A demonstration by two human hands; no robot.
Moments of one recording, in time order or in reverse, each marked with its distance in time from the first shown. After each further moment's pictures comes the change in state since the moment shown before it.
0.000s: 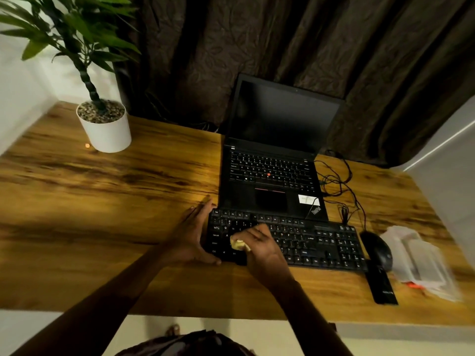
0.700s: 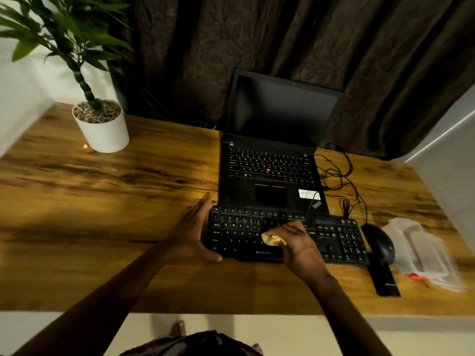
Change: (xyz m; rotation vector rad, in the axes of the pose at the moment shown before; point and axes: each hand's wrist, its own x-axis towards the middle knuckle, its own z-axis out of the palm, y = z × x) left_hand 0.001 -0.004 0.003 -0.010 -0.022 -0.030; right_hand -0.030 0.059 -0.030 0.033 0.020 0.142
